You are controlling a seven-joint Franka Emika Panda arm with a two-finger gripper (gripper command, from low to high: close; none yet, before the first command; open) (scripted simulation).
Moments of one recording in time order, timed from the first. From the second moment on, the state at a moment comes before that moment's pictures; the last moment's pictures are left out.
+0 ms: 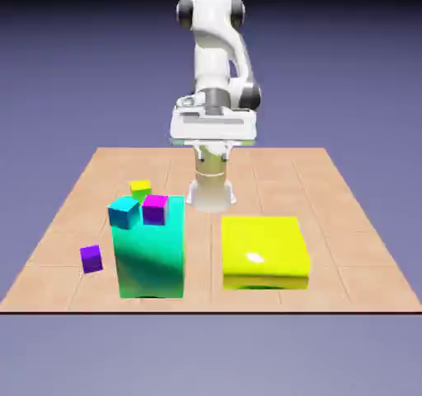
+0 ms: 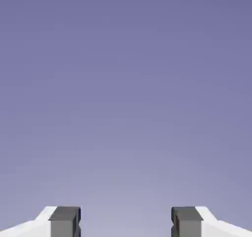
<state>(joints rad) 0.06 -0.58 0.02 -2.79 -0.01 3.00 0.74</state>
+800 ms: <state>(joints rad) -0.41 0.08 -0.07 -2.04 0.59 1.96 0.43</state>
